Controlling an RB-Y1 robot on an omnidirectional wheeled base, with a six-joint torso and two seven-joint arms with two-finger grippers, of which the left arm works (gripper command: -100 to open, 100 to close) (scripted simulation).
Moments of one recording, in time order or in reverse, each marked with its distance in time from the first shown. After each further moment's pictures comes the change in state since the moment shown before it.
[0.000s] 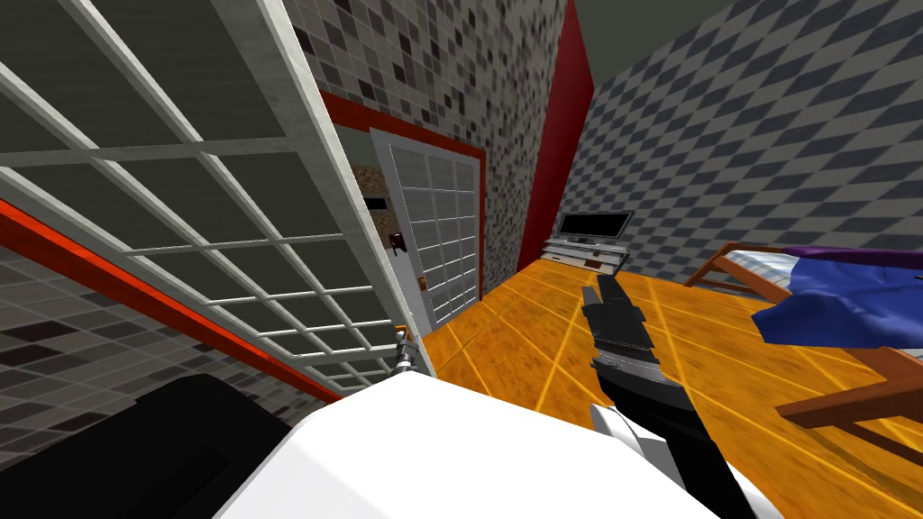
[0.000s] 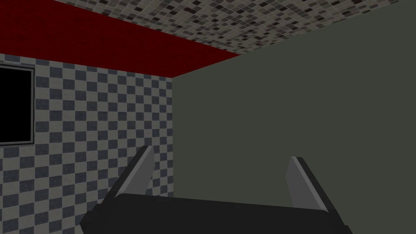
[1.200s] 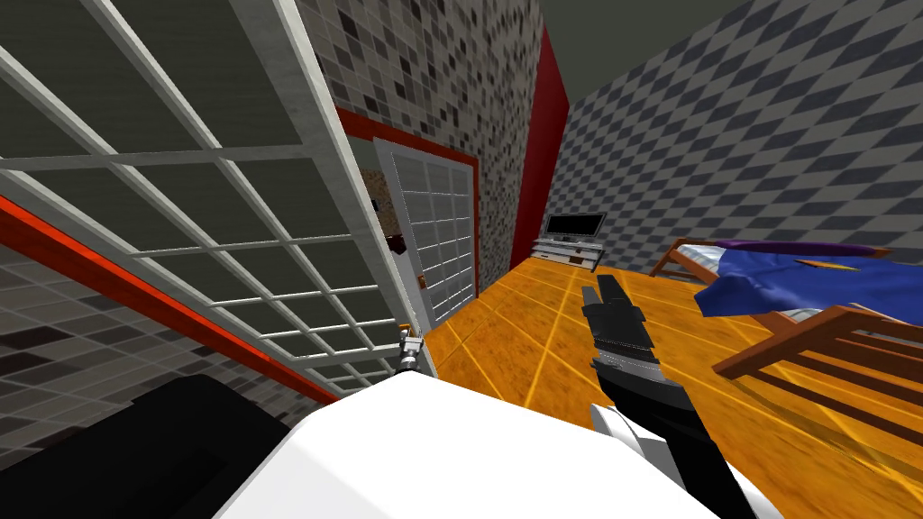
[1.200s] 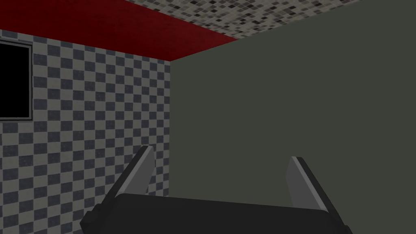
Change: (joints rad) arm -0.018 0.000 -0.074 -0.038 0.122 -0.005 0.278
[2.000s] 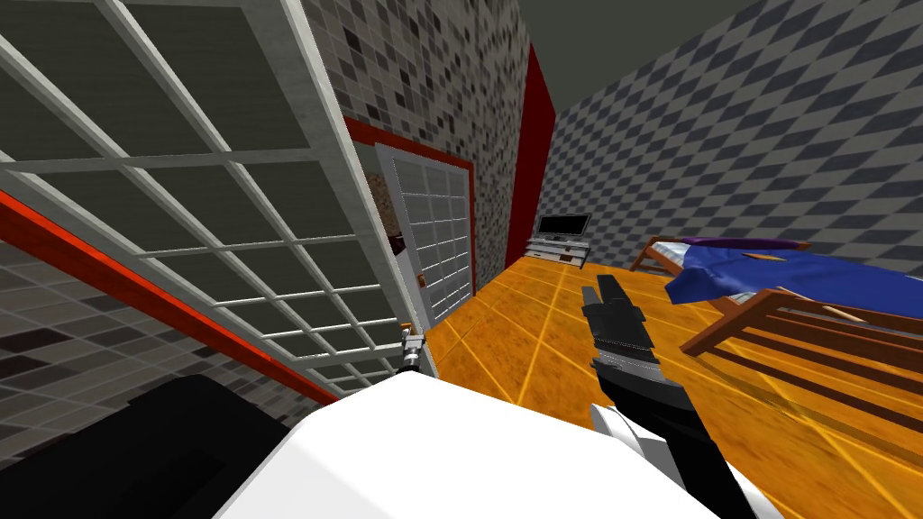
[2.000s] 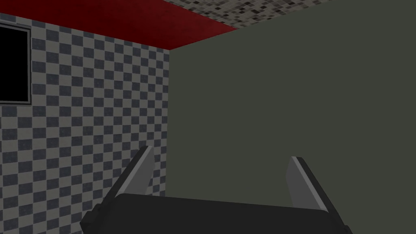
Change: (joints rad) arm -0.014 0.004 -0.051 -0.020 0.086 -0.007 0.197
